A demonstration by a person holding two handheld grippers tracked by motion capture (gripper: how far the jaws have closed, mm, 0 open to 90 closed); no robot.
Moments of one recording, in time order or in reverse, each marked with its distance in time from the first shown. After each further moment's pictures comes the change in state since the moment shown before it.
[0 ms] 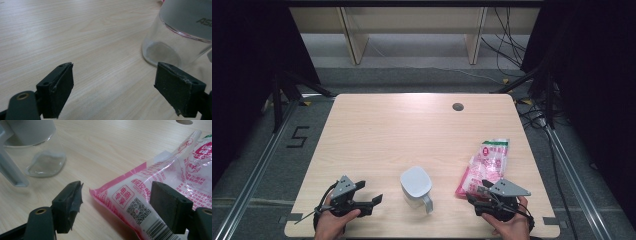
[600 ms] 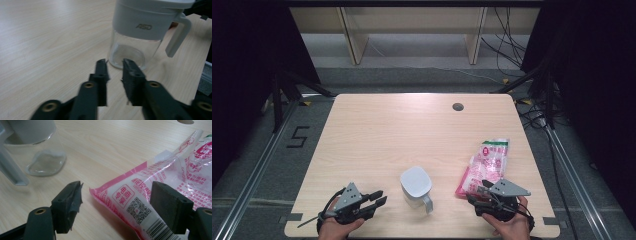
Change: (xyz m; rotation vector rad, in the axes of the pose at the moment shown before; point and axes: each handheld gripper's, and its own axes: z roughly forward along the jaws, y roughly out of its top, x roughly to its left) left arm -0.033 0.001 -0.008 -0.056 -0.118 0.157; right arm 0.000 -0.001 0.001 -0.002 0.012 0.001
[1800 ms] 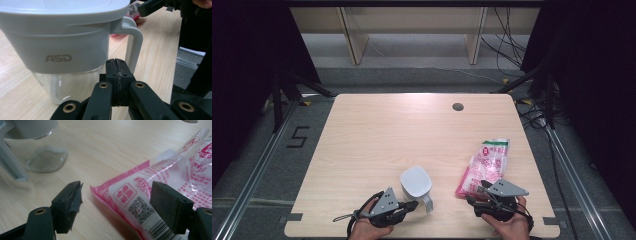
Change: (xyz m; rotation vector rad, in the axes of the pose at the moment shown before) left arm -0.050 0.018 0.058 0.051 -0.168 0.116; right arm 0.000 0.000 0.002 0.024 0.005 -0.030
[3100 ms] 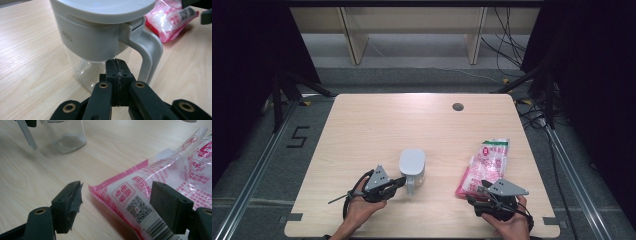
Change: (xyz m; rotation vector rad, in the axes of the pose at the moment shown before) left arm 0.061 0.010 0.003 -0.018 0.150 -0.046; right arm -0.002 0.000 0.000 0.010 0.013 0.009
